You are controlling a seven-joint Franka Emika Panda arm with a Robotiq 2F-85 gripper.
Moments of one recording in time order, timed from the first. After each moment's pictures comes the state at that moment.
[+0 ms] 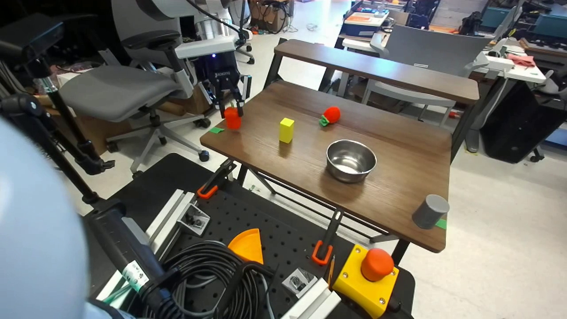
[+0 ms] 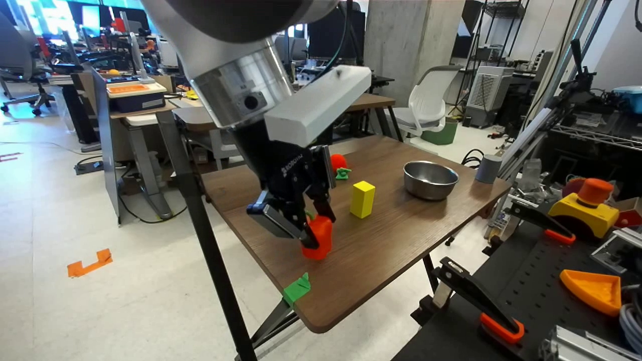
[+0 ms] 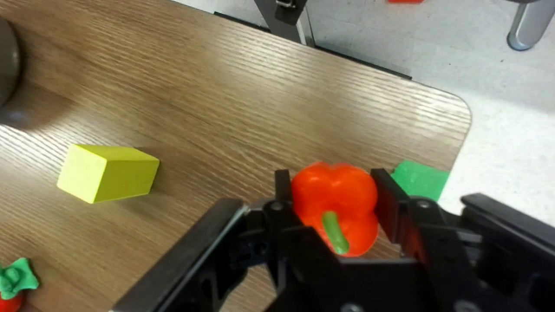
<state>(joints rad) 0.46 0.66 0.09 -1.79 -0.28 2.04 0.30</state>
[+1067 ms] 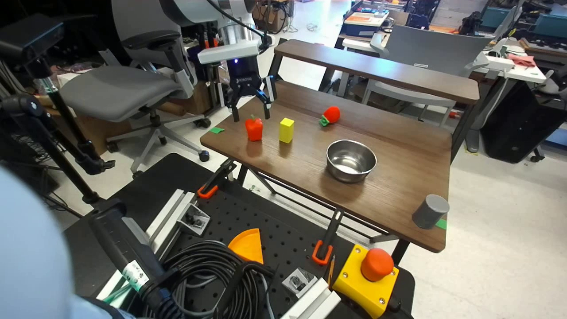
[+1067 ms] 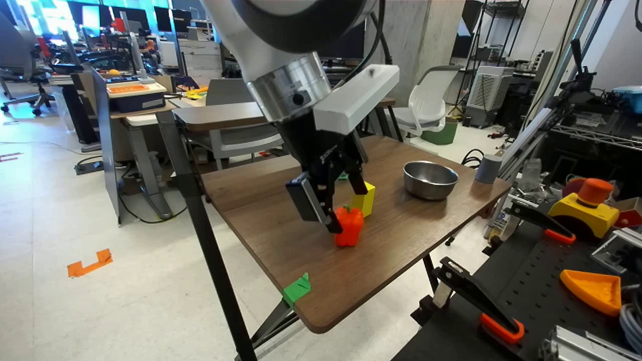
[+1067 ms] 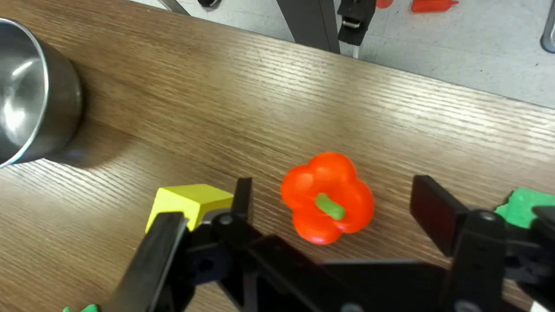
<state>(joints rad) 0.38 0.63 0.07 -1.85 -0.31 2.04 0.29</state>
